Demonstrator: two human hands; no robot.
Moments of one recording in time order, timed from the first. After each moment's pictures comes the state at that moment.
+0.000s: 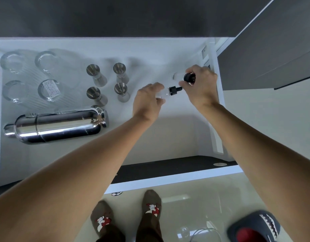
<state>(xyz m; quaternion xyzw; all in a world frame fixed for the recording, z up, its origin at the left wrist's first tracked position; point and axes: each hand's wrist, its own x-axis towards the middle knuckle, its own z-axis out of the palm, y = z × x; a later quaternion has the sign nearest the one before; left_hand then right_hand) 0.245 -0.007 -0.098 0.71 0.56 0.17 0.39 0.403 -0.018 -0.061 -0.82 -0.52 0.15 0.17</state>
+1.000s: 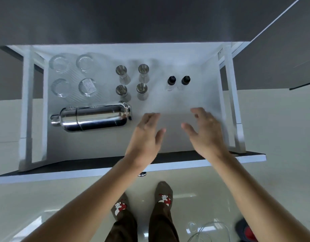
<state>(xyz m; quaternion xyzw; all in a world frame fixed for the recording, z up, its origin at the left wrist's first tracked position) 0.154 -0.093 -0.023 0.73 0.54 0.12 0.40 0.320 -0.129 -0.005 -0.81 -0.47 0.33 0.10</state>
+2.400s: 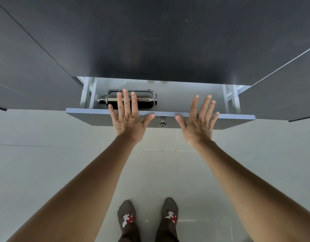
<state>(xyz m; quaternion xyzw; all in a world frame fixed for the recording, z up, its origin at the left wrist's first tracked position) 0.066 -0.009 0.001 0.73 0.68 -0.03 0.11 0.268 -0.051 -0.006 -0.82 -0.55 0.14 0.00</state>
